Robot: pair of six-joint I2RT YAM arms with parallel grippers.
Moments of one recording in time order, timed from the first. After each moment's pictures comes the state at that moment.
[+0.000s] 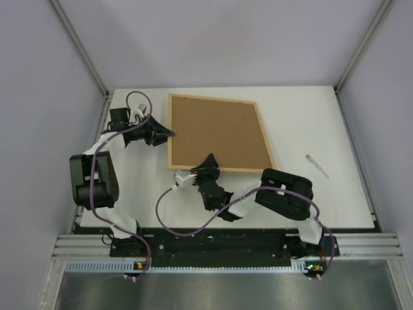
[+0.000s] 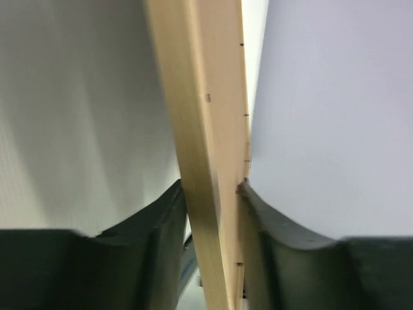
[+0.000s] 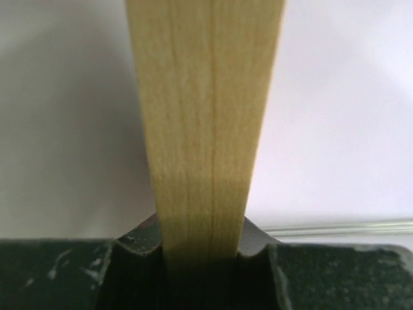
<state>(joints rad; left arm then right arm) 0.12 1.74 1.11 -0.17 1.06 -0.72 1.23 2.04 0.87 1.17 0.99 -1.32</state>
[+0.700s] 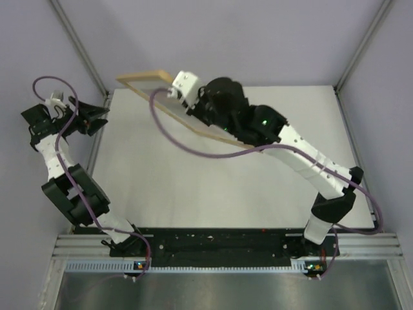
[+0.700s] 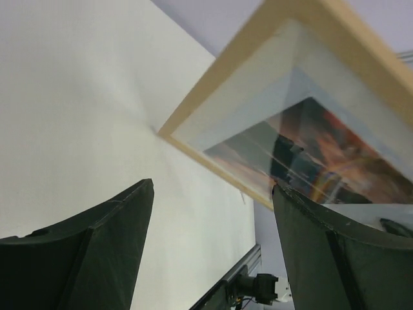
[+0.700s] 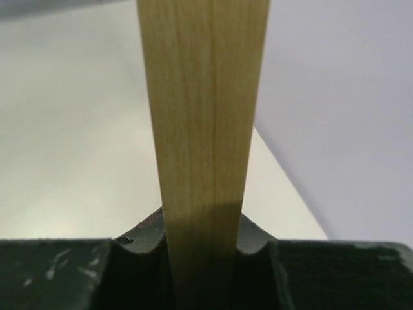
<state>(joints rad) 0.65 1.64 1.41 -0.40 1.22 -0.55 1.08 1.72 2.07 -0.69 0.38 -0.48</state>
